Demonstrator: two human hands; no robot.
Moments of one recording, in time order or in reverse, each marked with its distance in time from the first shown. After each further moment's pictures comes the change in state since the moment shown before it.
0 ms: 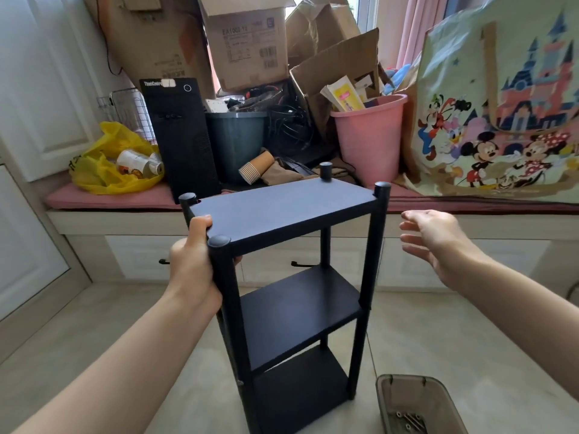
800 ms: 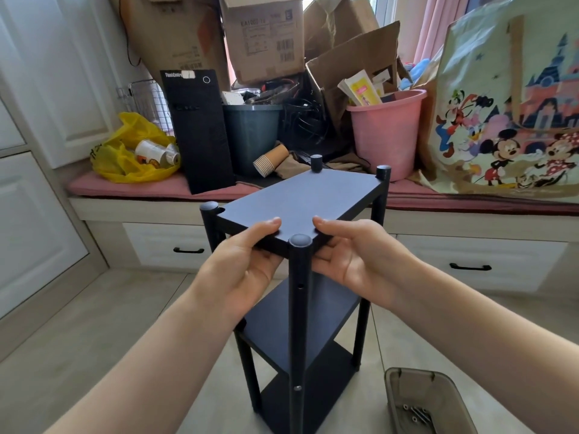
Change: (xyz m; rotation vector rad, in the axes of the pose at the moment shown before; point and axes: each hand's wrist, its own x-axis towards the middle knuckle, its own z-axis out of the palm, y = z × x) left_hand -0.032 0.013 0.005 -0.228 -0.383 -0.321; right_hand -0.106 -0.026 0.091 0.648 -0.795 0.307
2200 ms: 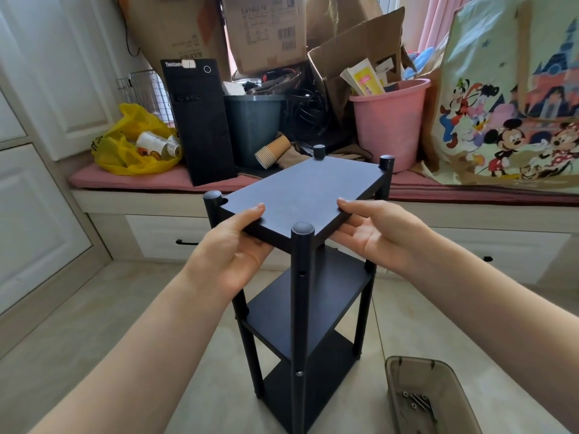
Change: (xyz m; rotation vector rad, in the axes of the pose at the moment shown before) left_hand 0.008 0.008 -0.014 -0.024 0.096 -0.030; right_hand 0.012 -0.022 -0.023 0.040 0.204 -0.033
